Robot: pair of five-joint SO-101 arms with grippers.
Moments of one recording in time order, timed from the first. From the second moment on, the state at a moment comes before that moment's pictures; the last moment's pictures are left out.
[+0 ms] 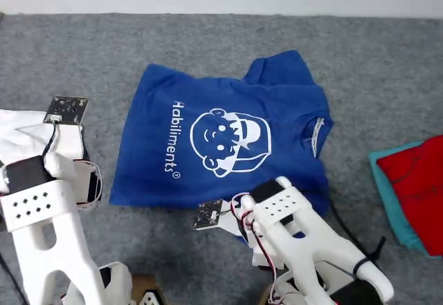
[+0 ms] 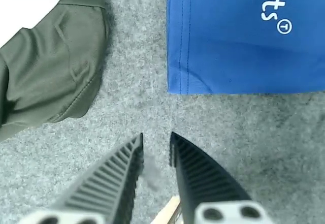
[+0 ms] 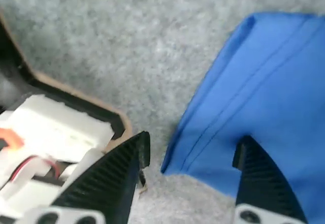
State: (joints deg) left arm -23.9 -36.0 33.8 95.5 -16.7; right arm -32.0 -24.9 61.0 79.6 49.5
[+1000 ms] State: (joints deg) left arm -23.9 -36.0 33.8 95.7 -16.7; right arm -23.0 -25.5 64.8 64.7 49.1
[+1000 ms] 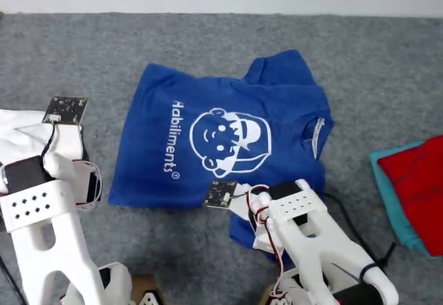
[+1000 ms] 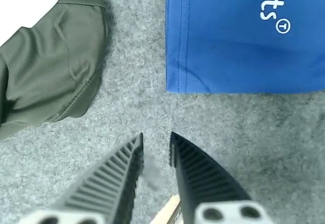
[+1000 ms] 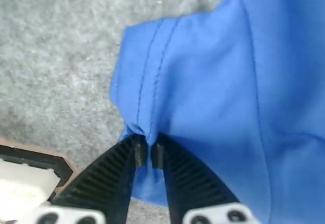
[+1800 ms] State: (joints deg) left arm -11.3 -36.0 54.2 71.3 -51.1; right arm -22.3 -25.4 50.3 79.9 49.1
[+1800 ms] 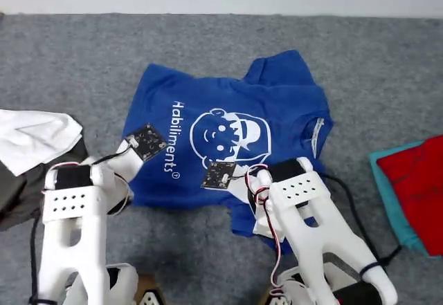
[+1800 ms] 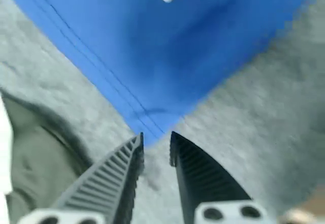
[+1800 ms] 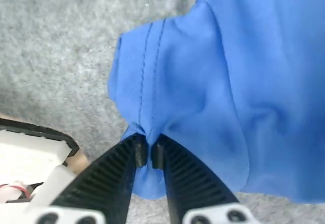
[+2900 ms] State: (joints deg) left arm -11.0 -36.0 71.1 52.0 -55.3; right arm -10.3 -25.4 39.2 83.8 49.1
